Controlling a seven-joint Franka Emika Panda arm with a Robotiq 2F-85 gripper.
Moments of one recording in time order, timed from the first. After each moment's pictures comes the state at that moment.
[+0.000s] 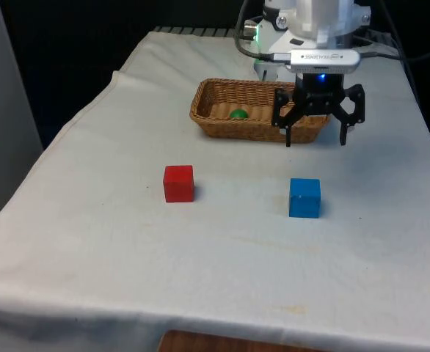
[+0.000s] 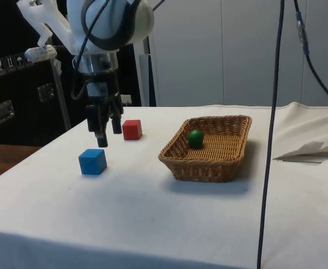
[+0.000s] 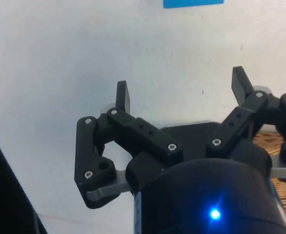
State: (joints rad) arm 0.23 0.48 -0.13 -1.91 0.14 2.38 -0.08
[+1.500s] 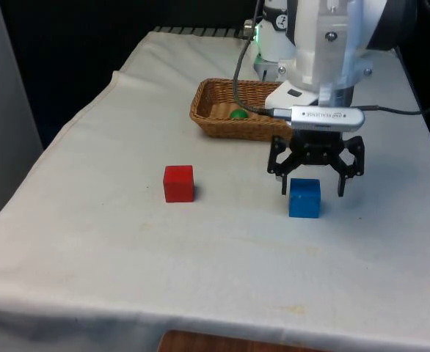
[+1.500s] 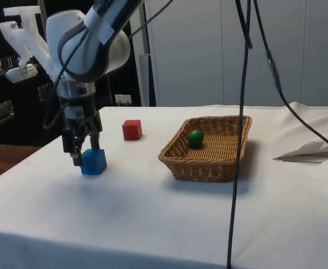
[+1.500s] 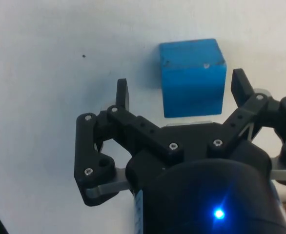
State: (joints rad) arm 0.23 0.75 -0.14 -1.62 0.14 2.40 -0.04
